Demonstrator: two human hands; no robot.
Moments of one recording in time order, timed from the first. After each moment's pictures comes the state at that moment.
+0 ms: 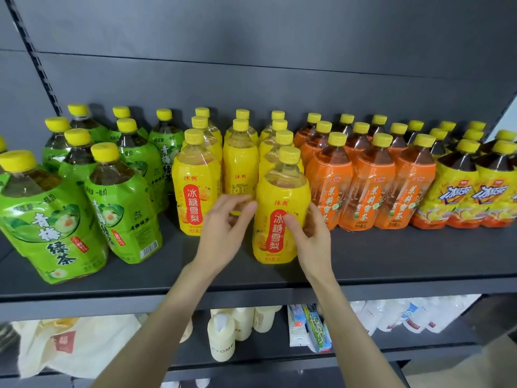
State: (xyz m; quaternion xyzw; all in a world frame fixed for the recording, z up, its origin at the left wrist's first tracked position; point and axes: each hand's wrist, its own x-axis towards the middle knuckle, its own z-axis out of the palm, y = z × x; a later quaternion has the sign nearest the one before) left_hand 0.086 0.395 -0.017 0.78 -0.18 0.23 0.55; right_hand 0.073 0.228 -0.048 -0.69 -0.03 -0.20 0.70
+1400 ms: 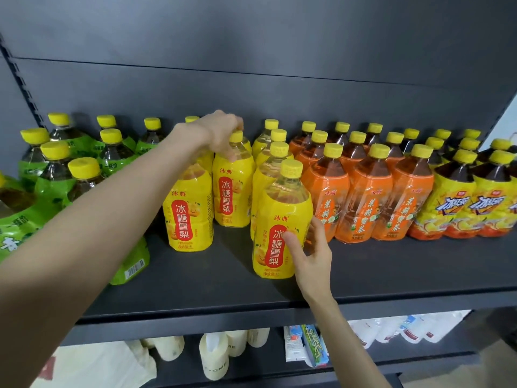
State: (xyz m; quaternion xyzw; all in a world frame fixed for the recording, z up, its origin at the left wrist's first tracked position) left_hand 0.233 0.397 0.139 0.98 -0.20 0.05 0.05; right_hand 0.080 0.222 -0.056 -0.70 -0.02 -0.24 0.67
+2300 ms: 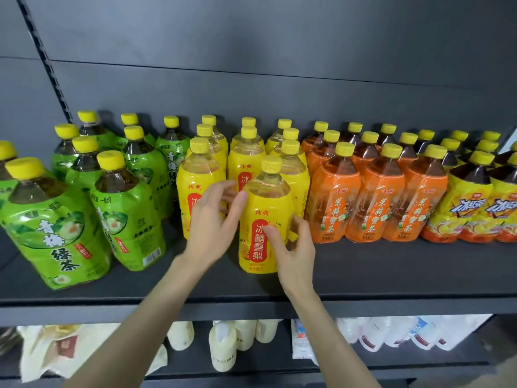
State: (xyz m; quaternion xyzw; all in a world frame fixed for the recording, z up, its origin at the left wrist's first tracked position) left_hand 0.104 0.412 0.004 0.81 -0.17 0.34 0.46; right_hand 0.079 0.264 -0.055 -0.72 0.00 -0.24 0.65
